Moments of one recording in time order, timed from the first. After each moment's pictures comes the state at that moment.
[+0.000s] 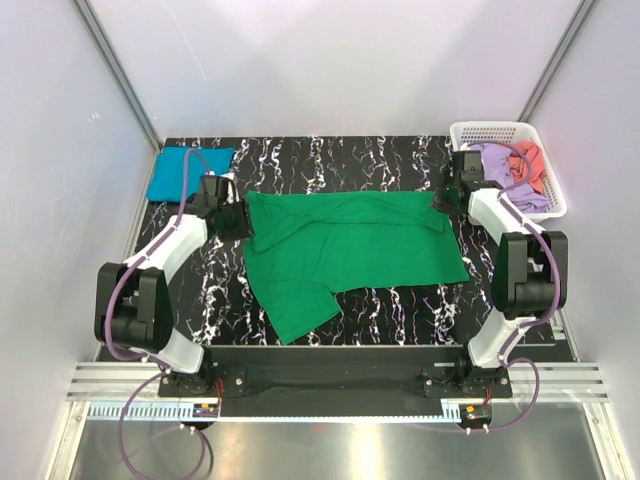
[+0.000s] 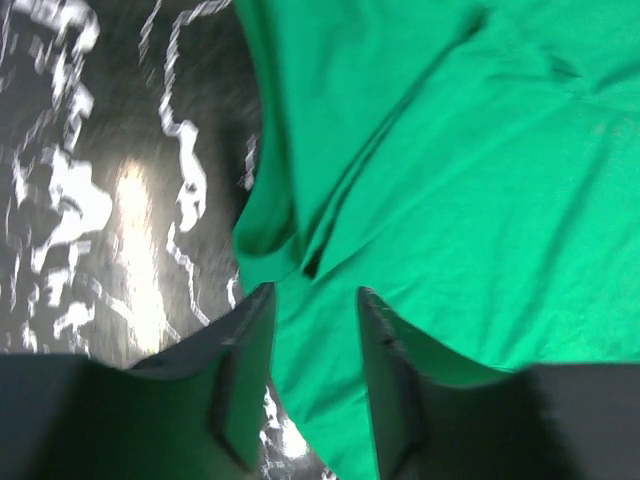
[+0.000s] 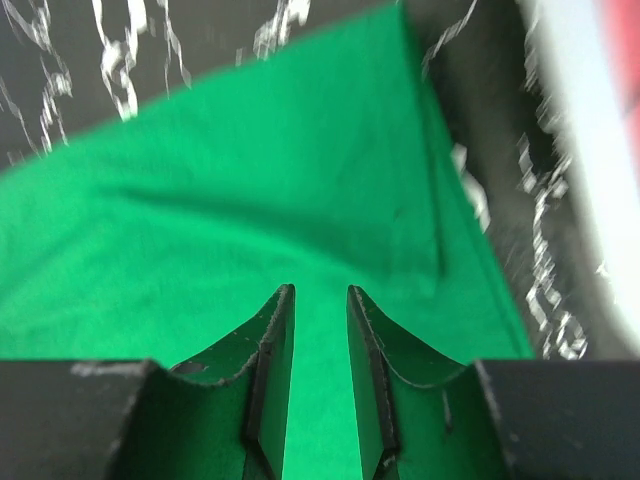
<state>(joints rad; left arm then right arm) -0.15 1.53 1.04 -0.46 0.12 -0.32 0.02 1.75 1.26 -0.35 0.02 0.42</state>
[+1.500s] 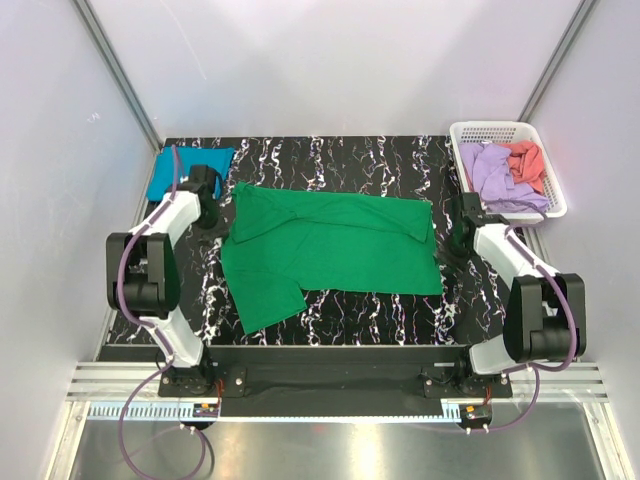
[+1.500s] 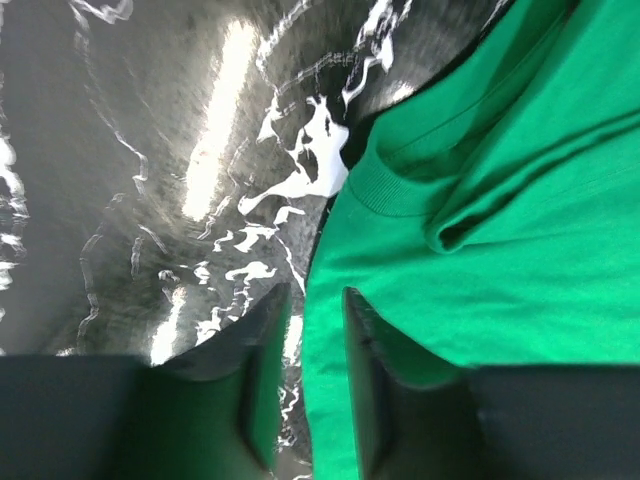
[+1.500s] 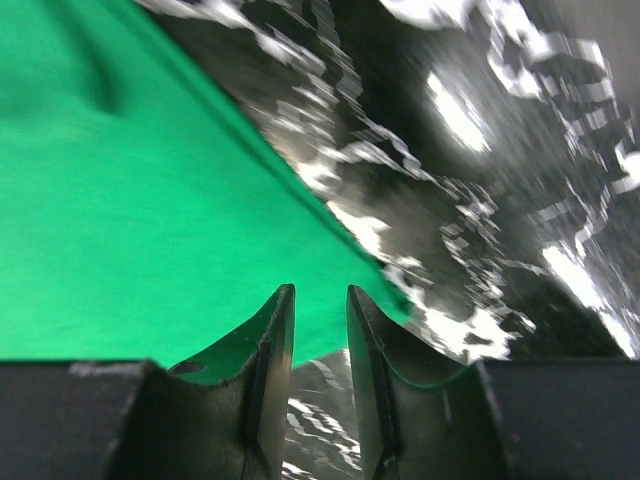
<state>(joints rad) -0.02 1.75 1.21 -0.74 -0.13 -0.40 0.06 1.47 0.90 -0.70 0.11 0.79</state>
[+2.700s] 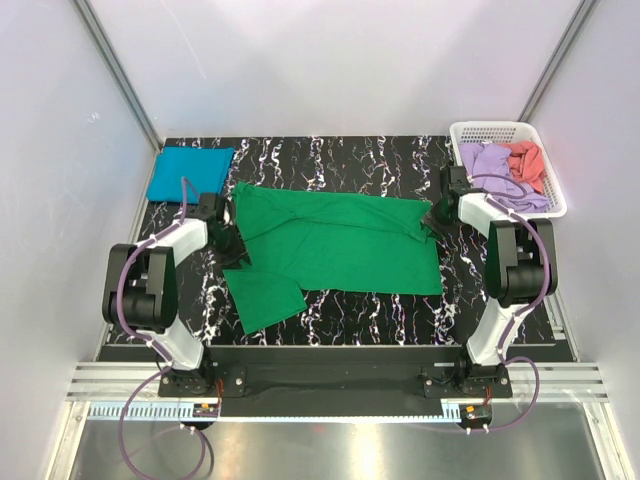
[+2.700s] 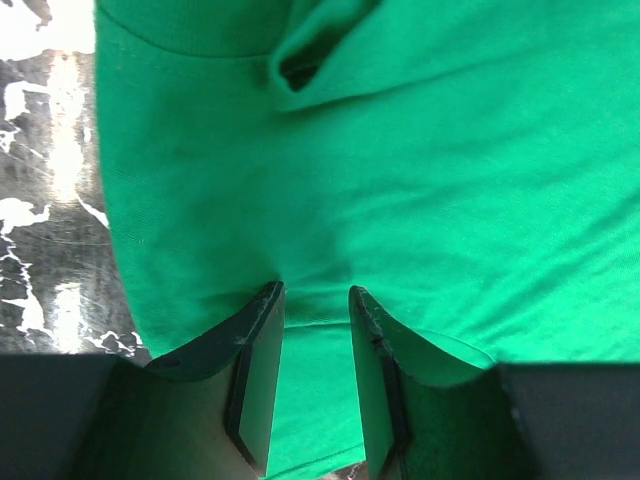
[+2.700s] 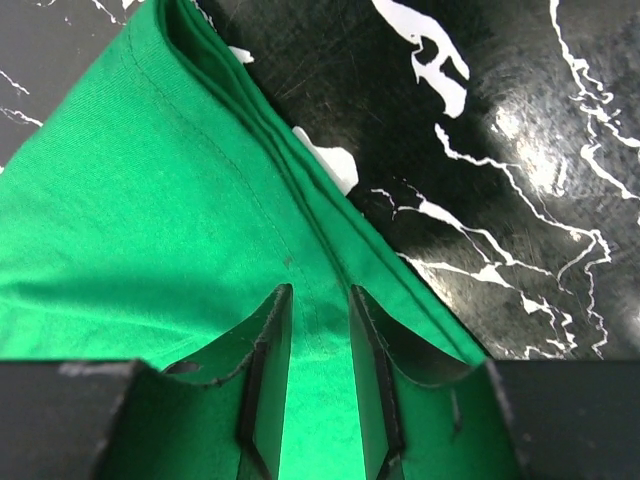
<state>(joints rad) -0.07 1.65 0.94 -0.53 0.19 -0.50 0.06 1.85 1.21 -0.47 0.07 0.84</state>
